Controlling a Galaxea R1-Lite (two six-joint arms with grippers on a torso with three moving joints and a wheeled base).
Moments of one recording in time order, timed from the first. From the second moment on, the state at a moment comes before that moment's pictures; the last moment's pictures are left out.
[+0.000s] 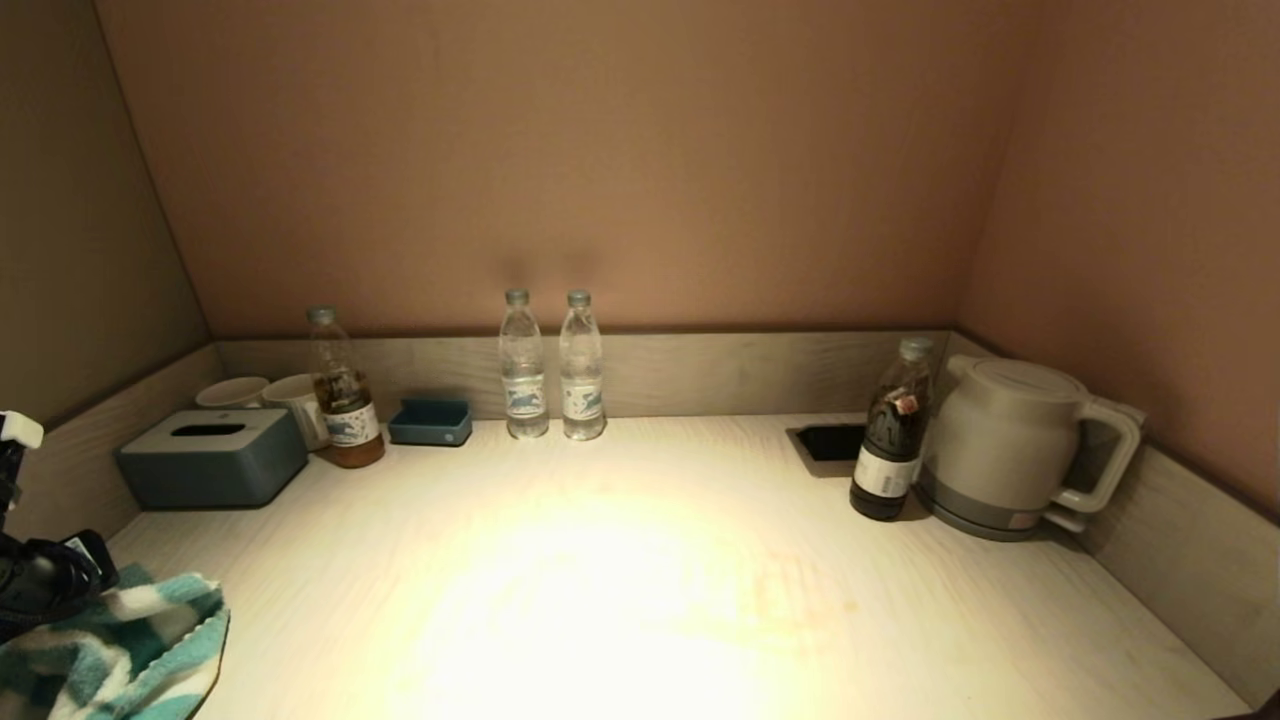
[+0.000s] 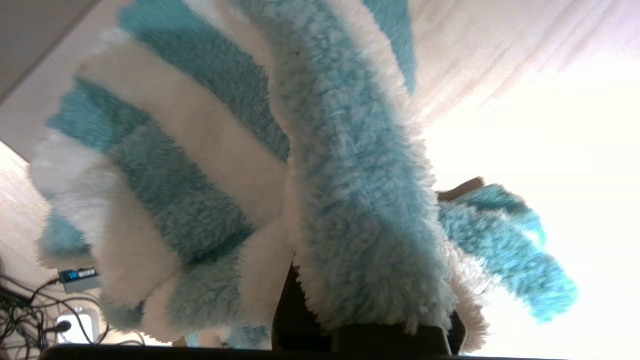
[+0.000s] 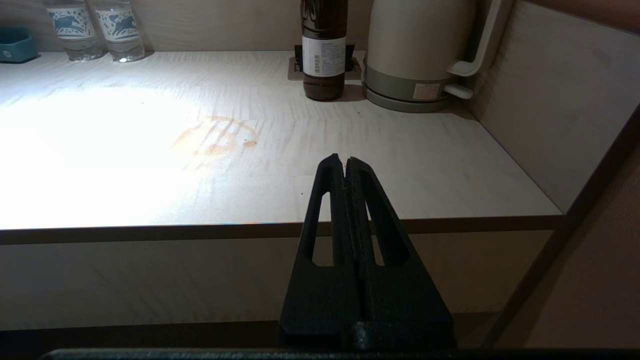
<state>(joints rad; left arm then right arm) 0.31 1.73 -0.83 0.12 0.16 -0.47 0.00 0.00 0.00 -0.01 0.00 -0.01</state>
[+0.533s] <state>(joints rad) 0.23 1.50 -0.99 0.21 0.13 -0.47 0.00 0.00 0.00 -0.01 -0.01 -0.02</state>
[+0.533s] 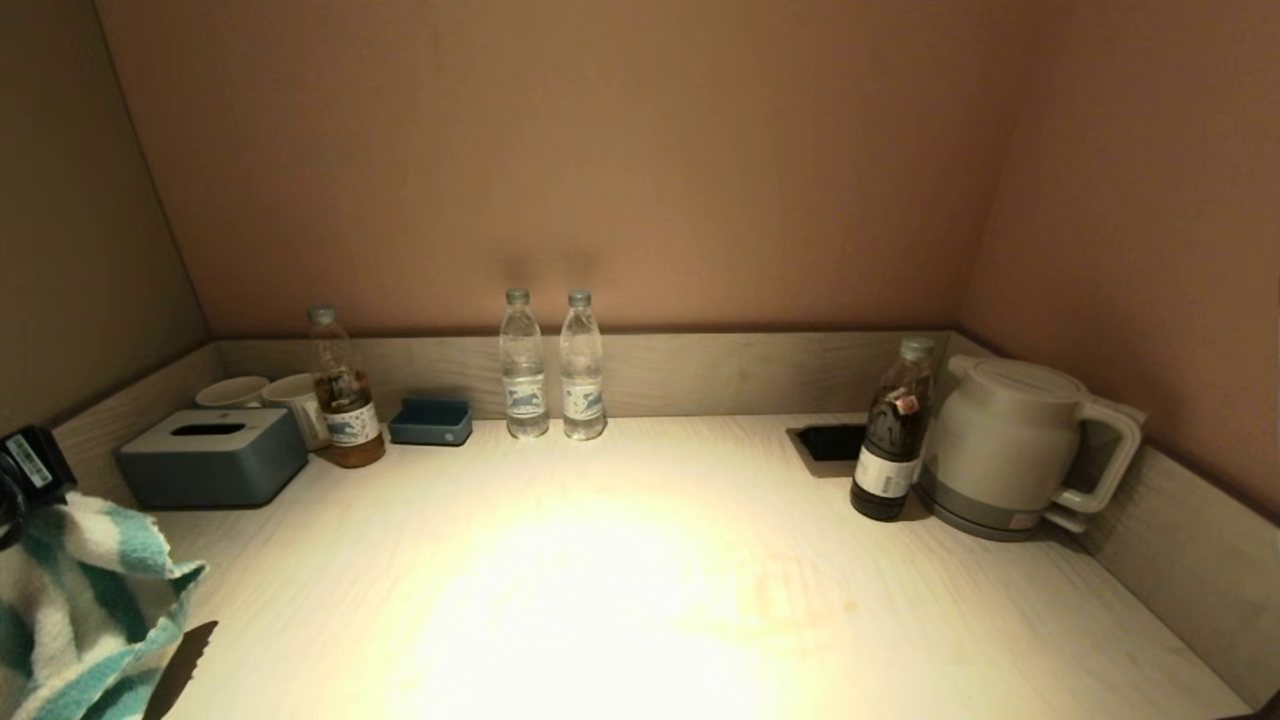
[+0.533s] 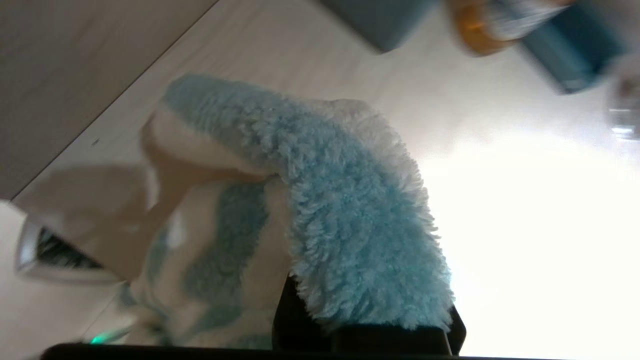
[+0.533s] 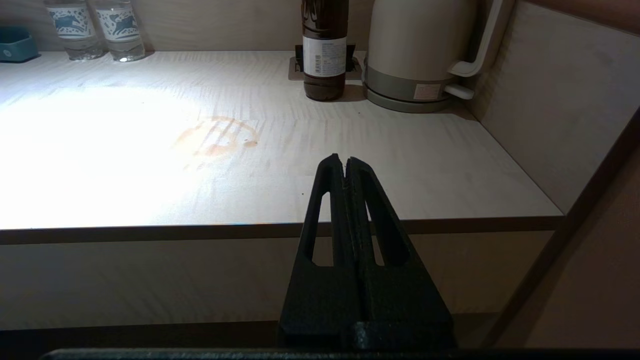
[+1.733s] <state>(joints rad) -0.05 1.42 -1.14 0.04 -0.15 -0.48 0.00 0.00 0.00 -0.01 -0.01 -0.01</state>
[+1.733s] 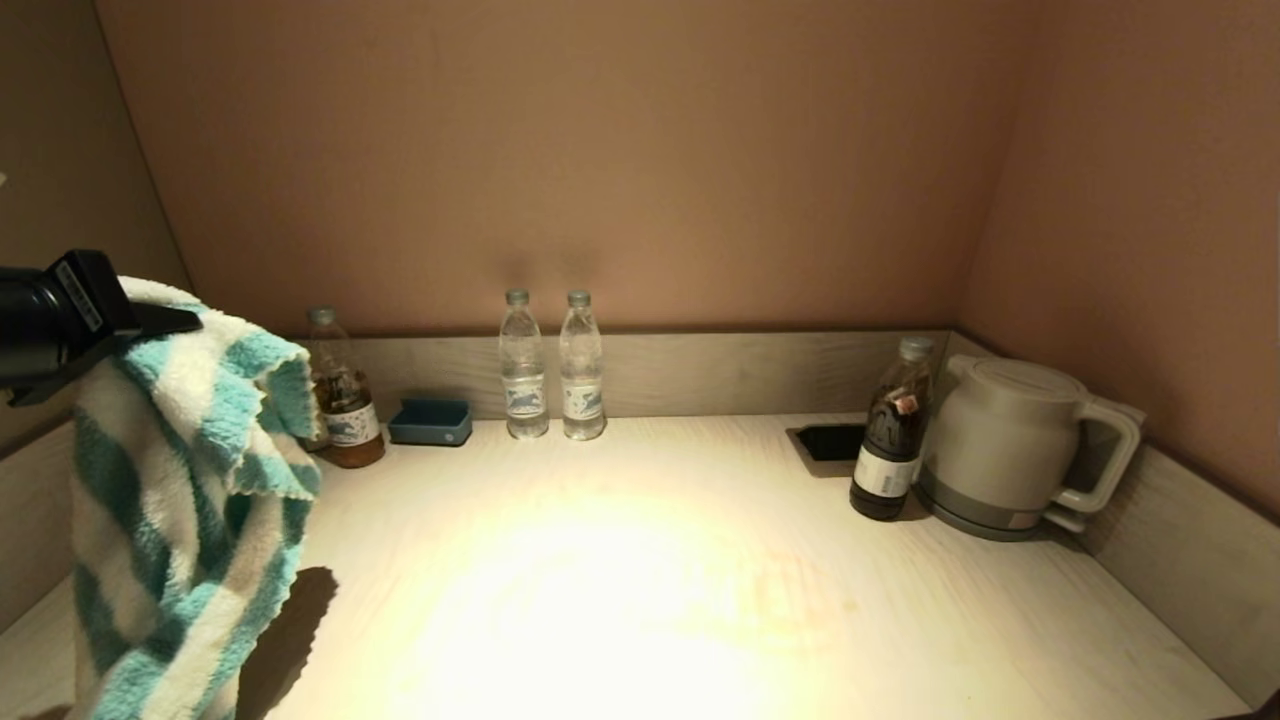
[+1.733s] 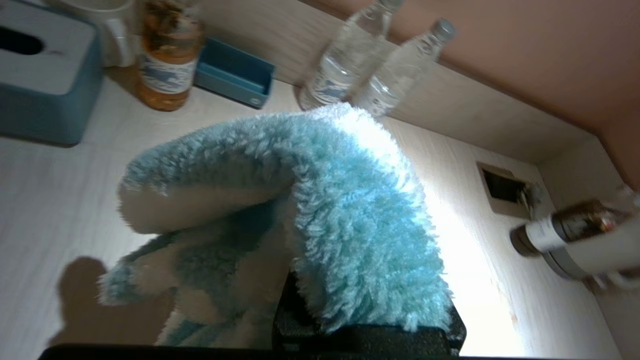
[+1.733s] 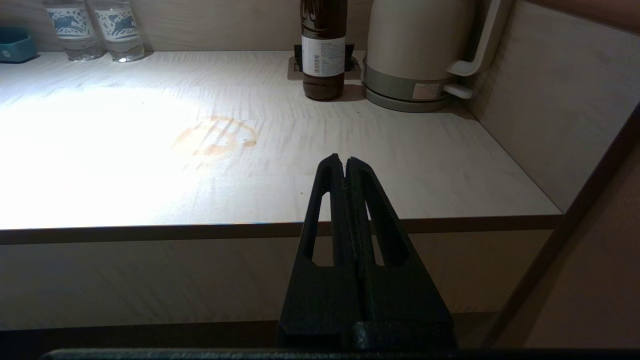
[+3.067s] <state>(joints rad) -0.14 1.75 -1.28 -0.26 0.13 -0.61 0.00 0.00 0.00 -0.01 -0.01 -0.01</state>
